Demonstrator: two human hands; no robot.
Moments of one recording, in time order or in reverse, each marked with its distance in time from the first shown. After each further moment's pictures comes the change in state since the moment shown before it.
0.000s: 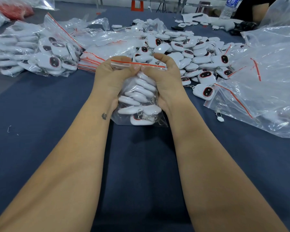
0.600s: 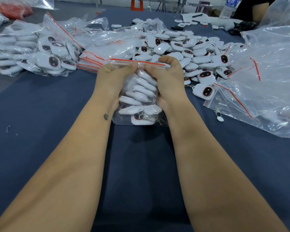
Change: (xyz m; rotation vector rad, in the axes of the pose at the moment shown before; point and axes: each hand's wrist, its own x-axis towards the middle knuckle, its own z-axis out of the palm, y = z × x) left_hand 0.000 -0.002 0.003 0.048 0.053 -0.100; right_hand -0.001 0.002 -0.003 -0.019 0.086 -0.053
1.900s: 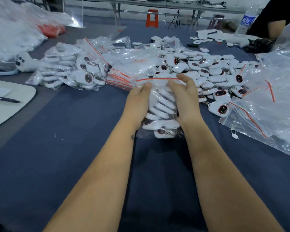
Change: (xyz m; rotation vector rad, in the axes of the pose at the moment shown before) left_hand -0.019 0.006 -0.005 0.234 0.048 -0.053; right_hand -0.013 -0.010 0.005 -0.215 -0.010 -0.040
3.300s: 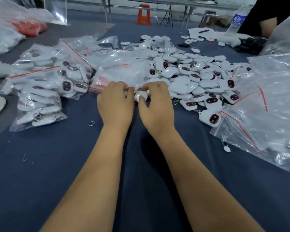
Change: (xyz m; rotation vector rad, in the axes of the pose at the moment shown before) left_hand 0.047 -0.010 -0.001 0.862 0.431 0.452; right_hand 0.010 0.020 0.026 -0.772 0.025 -0.586
